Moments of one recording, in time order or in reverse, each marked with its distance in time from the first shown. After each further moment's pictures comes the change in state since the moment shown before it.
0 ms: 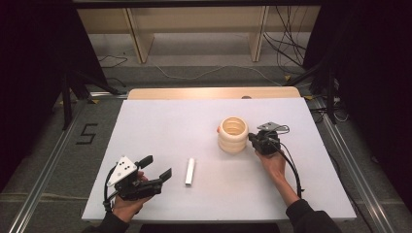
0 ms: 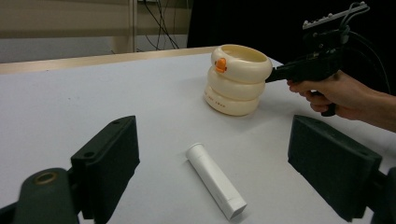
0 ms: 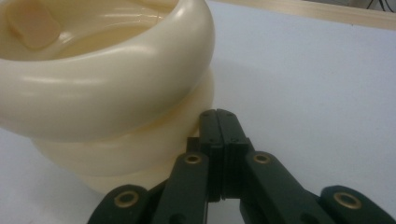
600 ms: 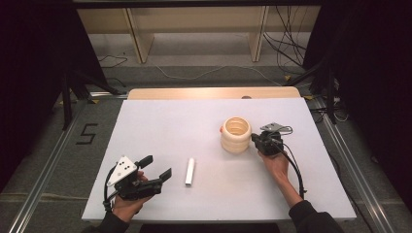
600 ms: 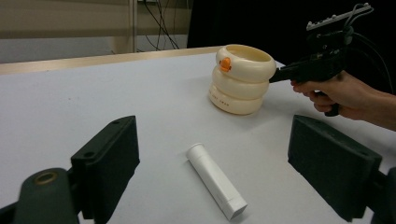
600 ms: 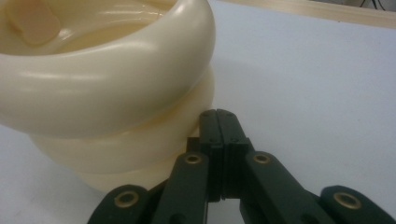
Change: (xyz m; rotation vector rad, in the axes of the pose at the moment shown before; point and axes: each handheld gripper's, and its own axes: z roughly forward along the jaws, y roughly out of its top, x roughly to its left) left arm 0.000 0.000 0.000 -0.002 -0.002 0.004; right arm -0.006 -0.004 -0.004 0.002 -0.017 0.001
